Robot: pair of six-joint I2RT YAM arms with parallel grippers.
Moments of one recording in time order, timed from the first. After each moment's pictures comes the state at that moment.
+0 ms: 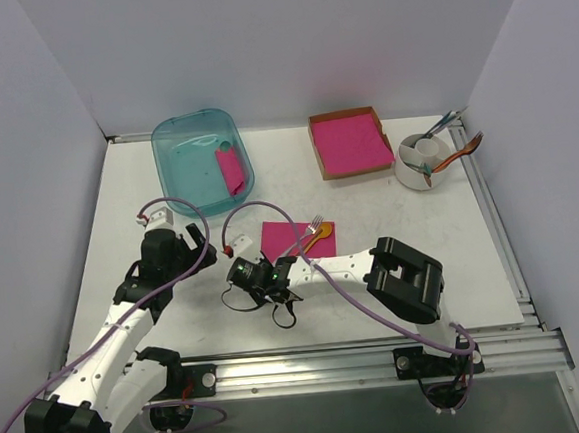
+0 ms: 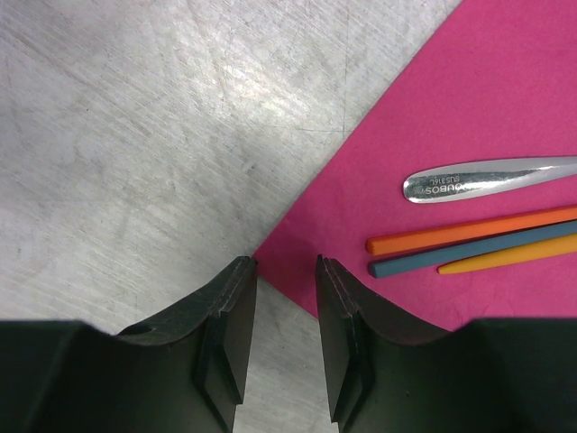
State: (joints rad) left arm -0.27 0.88 0.53 -0.31 -0.11 -0.59; right arm 1.20 1.96 1.25 -0.32 0.42 0.44
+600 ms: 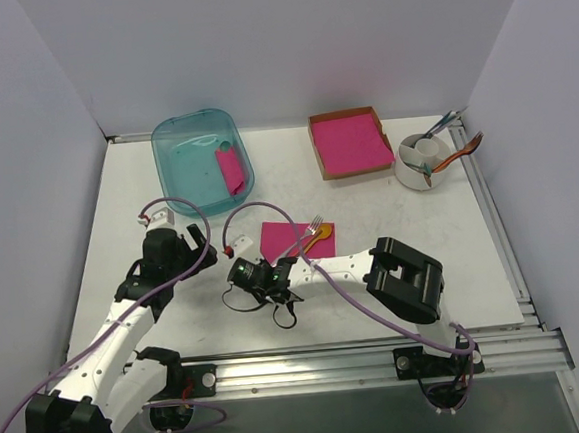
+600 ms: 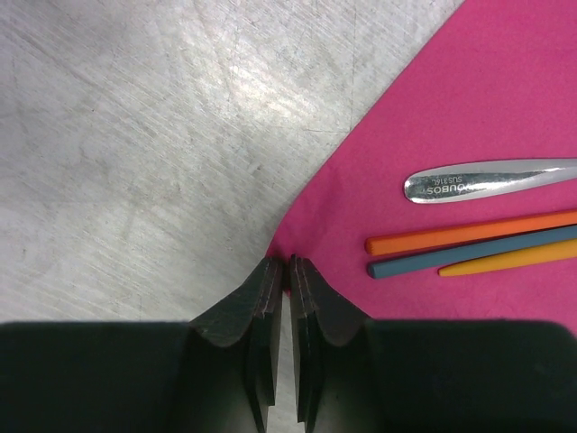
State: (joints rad) left arm -0.27 0.90 0.53 -0.31 -0.11 -0.59; right arm 1.20 1.96 1.23 -0.29 0.41 0.44
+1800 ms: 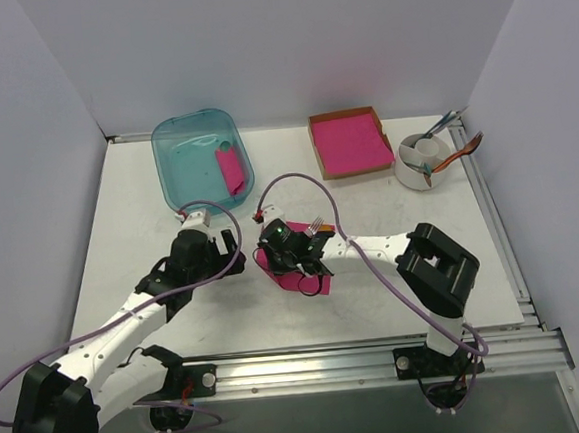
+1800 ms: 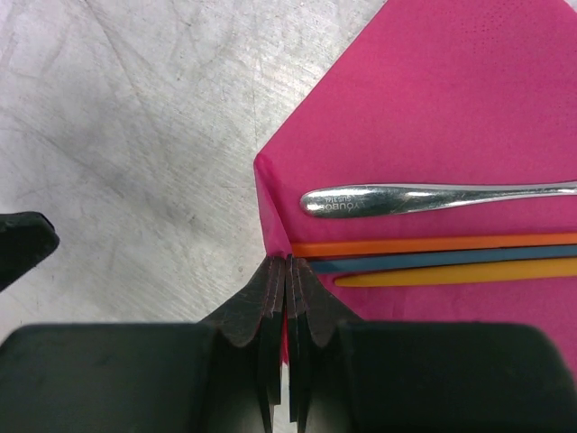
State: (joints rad) left arm -0.50 0.98 0.53 -0.21 -0.12 -0.57; right arm 0.98 1.80 1.07 -0.10 0.15 0.45
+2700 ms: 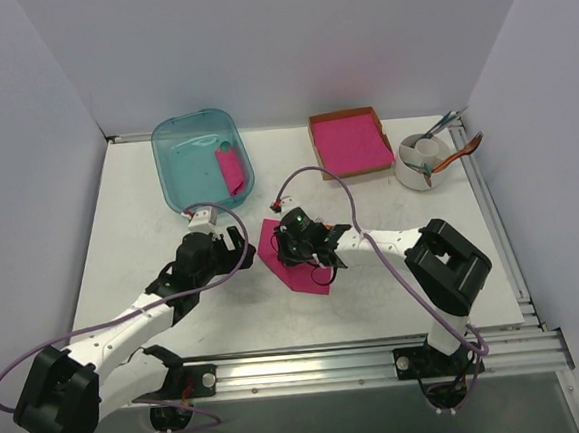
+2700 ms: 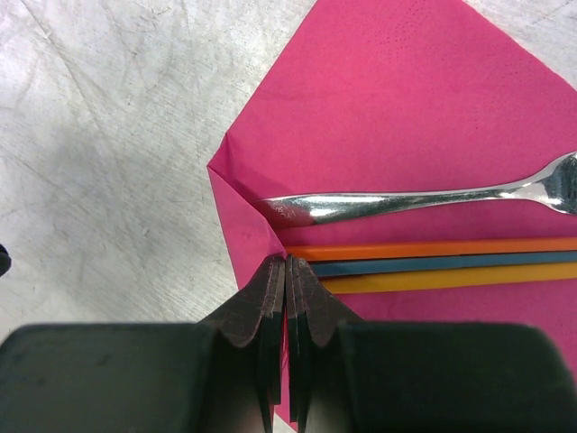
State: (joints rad) left arm -0.56 1.04 0.46 0.06 -0.11 -0.61; right arm 0.86 1.76 0.97 -0.01 0.05 0.45
